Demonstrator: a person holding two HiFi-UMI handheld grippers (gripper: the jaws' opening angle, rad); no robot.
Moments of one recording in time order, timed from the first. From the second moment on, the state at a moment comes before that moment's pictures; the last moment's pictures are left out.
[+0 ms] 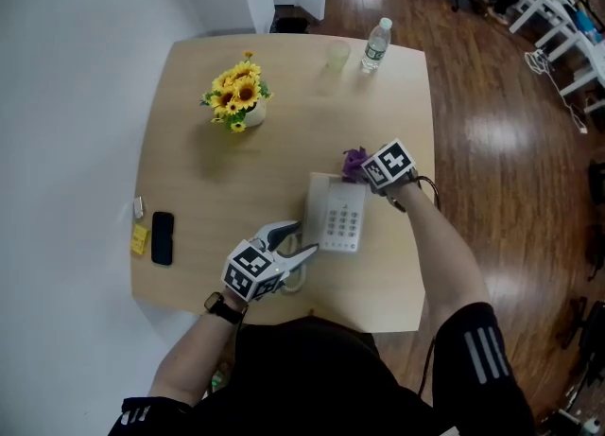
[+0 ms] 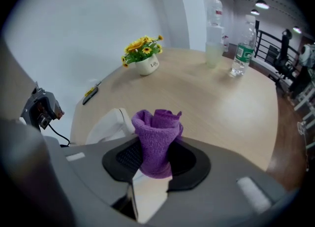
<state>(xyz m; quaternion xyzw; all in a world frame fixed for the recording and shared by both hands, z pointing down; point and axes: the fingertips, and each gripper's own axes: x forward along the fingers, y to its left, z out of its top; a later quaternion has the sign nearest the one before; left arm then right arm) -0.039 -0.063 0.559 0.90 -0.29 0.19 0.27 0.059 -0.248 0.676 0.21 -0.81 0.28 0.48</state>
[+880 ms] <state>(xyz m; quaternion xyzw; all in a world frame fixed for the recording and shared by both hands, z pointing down) -0.025 -0.051 0.550 0.91 -0.27 0.20 0.25 0.121 -0.175 0.699 0.32 -0.78 0.33 0.42</state>
